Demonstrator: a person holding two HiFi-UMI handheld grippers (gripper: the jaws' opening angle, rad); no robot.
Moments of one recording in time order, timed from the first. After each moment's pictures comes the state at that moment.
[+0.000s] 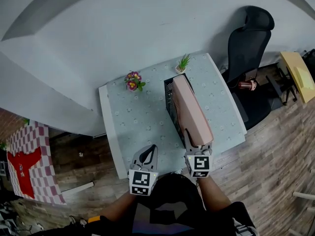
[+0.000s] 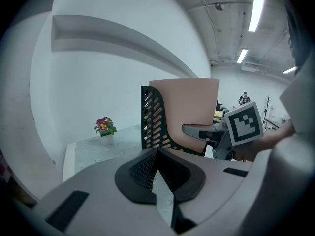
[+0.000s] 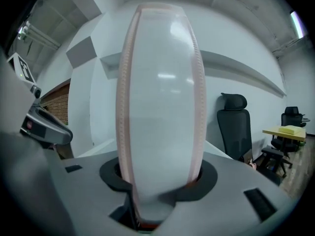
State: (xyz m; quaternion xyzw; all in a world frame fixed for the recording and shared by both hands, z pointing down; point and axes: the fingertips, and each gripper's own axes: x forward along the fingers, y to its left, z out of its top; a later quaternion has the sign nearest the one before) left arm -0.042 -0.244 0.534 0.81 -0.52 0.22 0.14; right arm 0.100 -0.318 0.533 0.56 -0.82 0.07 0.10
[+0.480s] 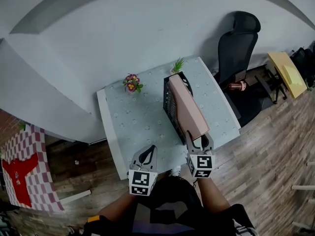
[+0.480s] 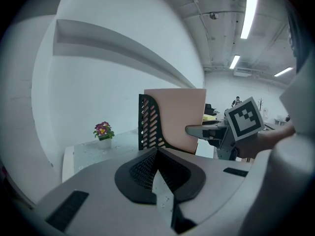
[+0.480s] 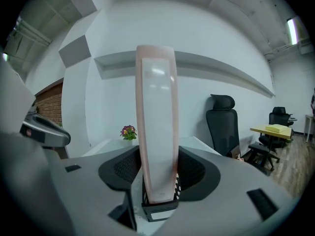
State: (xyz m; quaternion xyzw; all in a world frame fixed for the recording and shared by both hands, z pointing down) left arm -0.054 -0.217 0.516 0.84 -0.50 0.19 0.12; right arm 0.108 -0.277 0.512 0.60 -0.79 0.09 0.11
